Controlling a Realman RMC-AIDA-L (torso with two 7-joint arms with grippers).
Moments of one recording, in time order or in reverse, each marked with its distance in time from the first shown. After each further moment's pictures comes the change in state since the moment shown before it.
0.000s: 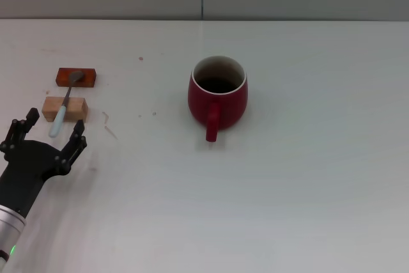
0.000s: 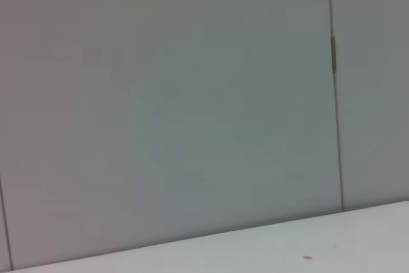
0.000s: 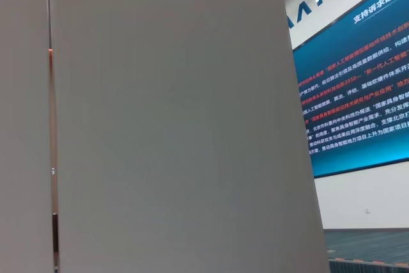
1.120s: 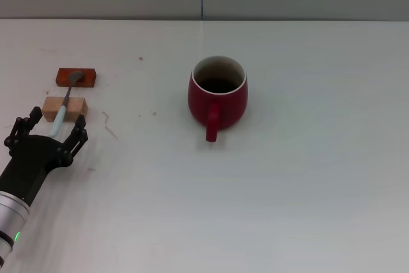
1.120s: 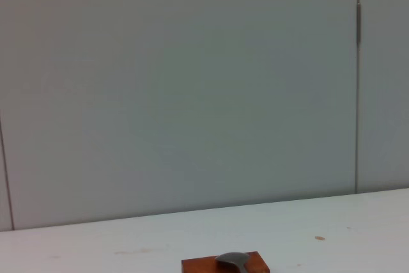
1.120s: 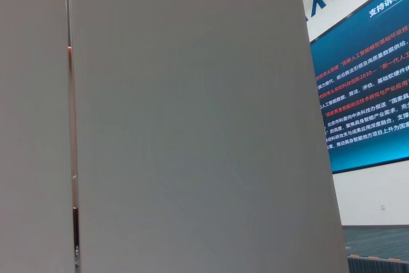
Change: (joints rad) left arm -0.045 0.001 0.002 -0.008 -0.056 -0.099 -0.052; right arm 0.006 0.000 -0.029 0.000 -0.002 0.004 0.000
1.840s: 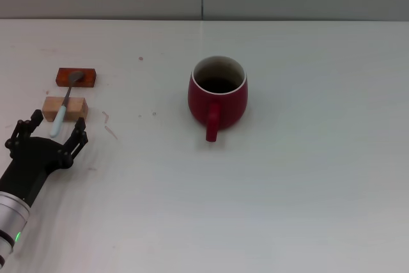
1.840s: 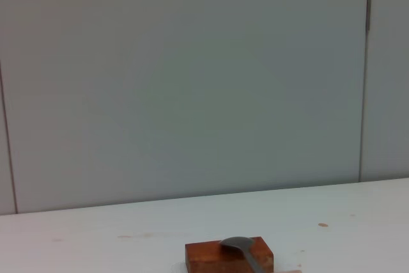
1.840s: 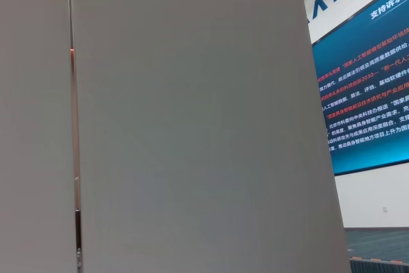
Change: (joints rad) left arm -0.005 0.000 0.000 0.005 -0.004 -0.024 -0.012; right arm 0.000 0.000 -0.003 0.000 0.000 -0.006 0.000
